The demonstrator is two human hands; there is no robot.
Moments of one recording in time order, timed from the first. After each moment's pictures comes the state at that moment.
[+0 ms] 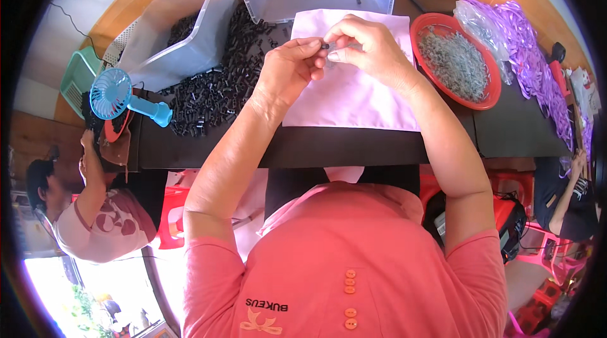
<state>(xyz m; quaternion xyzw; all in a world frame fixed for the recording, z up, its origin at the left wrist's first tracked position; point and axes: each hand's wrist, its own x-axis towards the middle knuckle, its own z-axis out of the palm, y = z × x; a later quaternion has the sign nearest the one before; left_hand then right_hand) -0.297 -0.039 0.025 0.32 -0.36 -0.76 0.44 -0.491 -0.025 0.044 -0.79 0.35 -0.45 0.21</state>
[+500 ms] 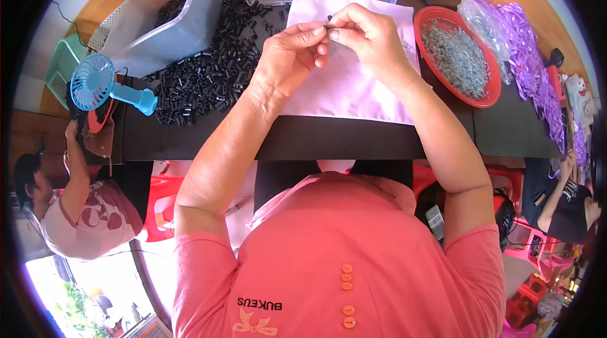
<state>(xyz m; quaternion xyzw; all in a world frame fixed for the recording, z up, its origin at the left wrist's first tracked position) -0.297 -0.033 0.018 0.24 -0.33 -0.79 0.46 -0.476 -0.024 0.028 -0.74 0.36 -0.52 0.24</state>
